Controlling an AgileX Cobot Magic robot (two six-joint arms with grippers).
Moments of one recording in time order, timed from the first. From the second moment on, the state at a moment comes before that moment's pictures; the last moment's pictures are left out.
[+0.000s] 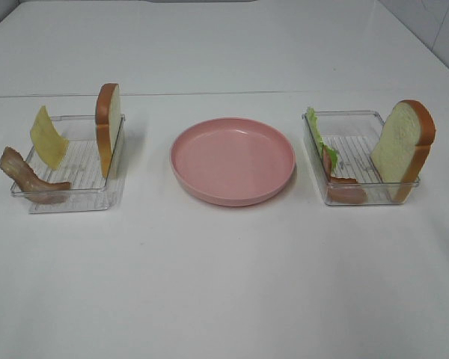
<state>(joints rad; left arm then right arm) -0.05 0.00 -0.52 -0.02 1.08 -0.05 -0.02 0.92 -0.50 0.04 0.23 0.04</state>
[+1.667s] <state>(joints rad) -0.05 0.00 -0.52 -0.02 1.08 -0.05 -0.02 1.89 -1.24 0.04 0.59 -0.07</state>
